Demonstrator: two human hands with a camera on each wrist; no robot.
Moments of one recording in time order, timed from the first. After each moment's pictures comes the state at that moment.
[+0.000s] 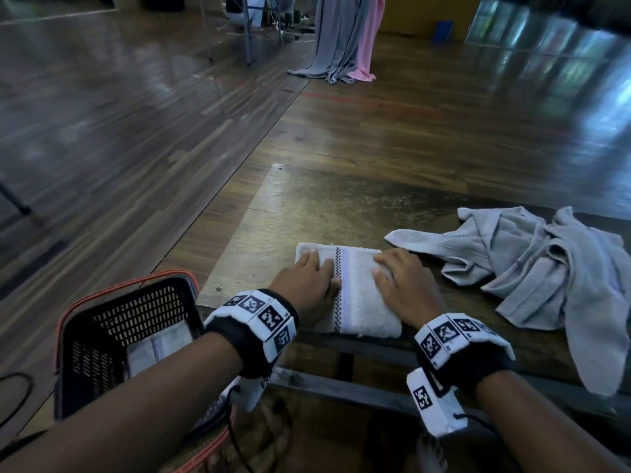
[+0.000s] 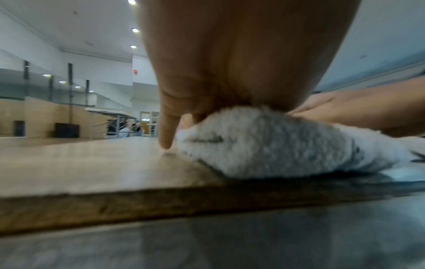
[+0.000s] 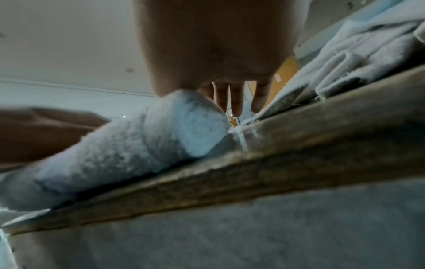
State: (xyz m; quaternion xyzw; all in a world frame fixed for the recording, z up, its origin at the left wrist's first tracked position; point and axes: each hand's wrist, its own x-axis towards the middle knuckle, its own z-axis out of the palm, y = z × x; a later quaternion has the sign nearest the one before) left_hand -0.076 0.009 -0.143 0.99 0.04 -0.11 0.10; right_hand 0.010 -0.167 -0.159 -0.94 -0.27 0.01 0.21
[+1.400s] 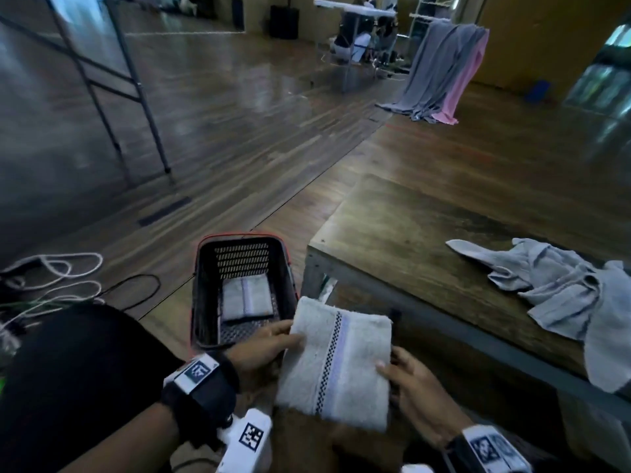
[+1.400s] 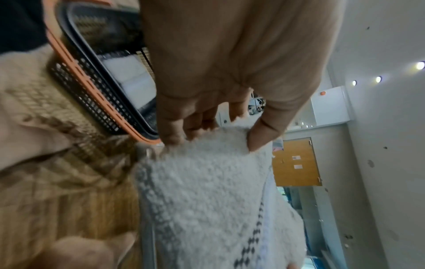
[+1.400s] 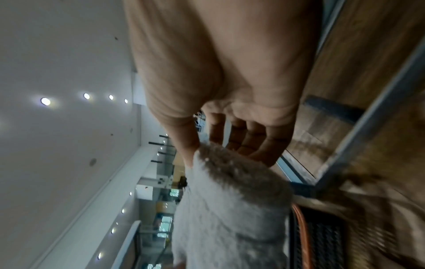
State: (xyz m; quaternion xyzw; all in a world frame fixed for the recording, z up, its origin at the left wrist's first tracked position) left_hand -0.363 0.012 -0.165 0.56 0.28 -0.04 0.78; right_hand -0.233 -0.201 -0.167 -0.65 -0.06 0.43 0.62
